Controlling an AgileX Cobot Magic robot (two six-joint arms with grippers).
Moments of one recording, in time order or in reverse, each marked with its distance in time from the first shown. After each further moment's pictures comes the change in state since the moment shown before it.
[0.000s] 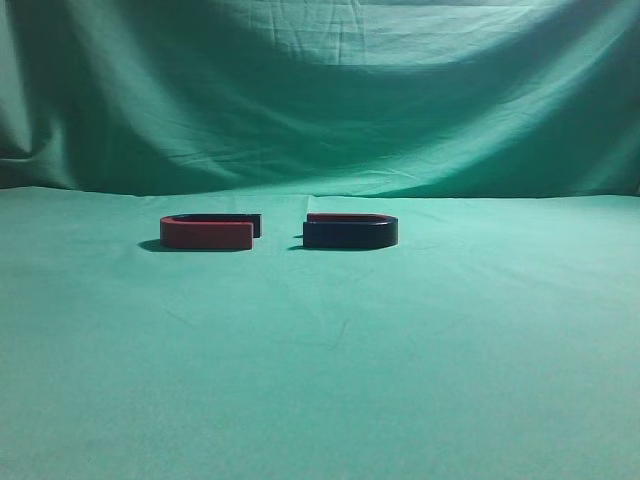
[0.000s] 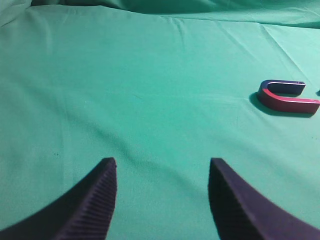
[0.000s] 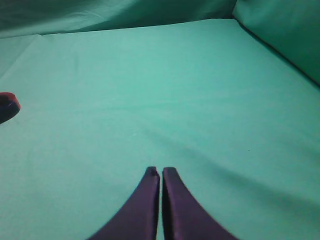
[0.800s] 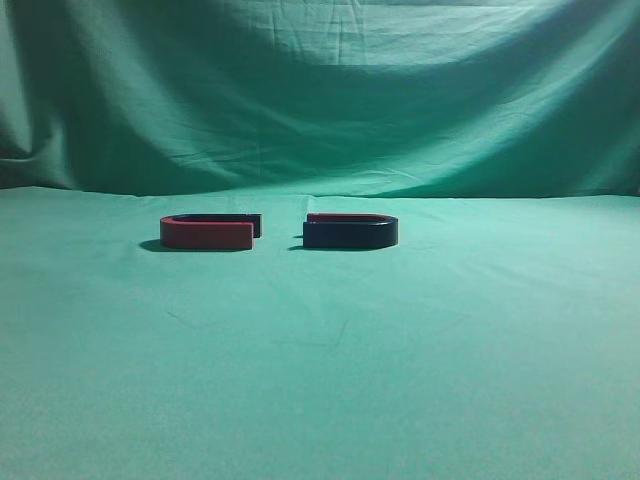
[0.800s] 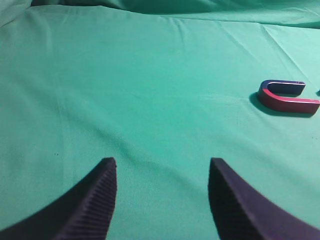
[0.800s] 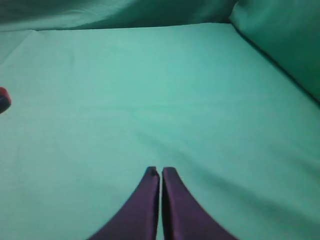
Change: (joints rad) left arm 0.000 0.000 0.000 0.000 0.000 0.000; right arm 0.000 0.000 0.000 -0.043 -0.003 -0.007
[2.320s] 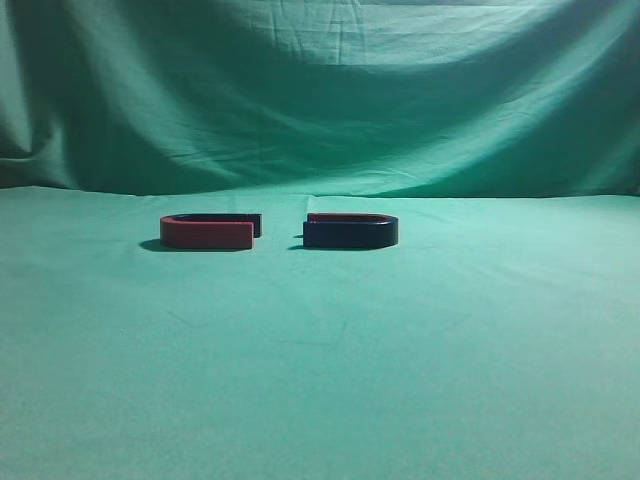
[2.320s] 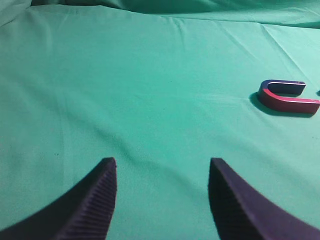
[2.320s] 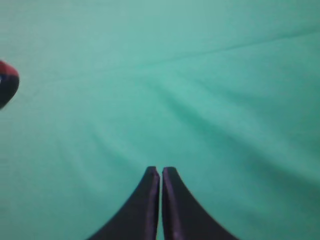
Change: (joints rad) left arm 0.000 0.000 0.000 0.000 0.000 0.000; right arm 0.000 1.037 -0.728 0.232 0.298 -0.018
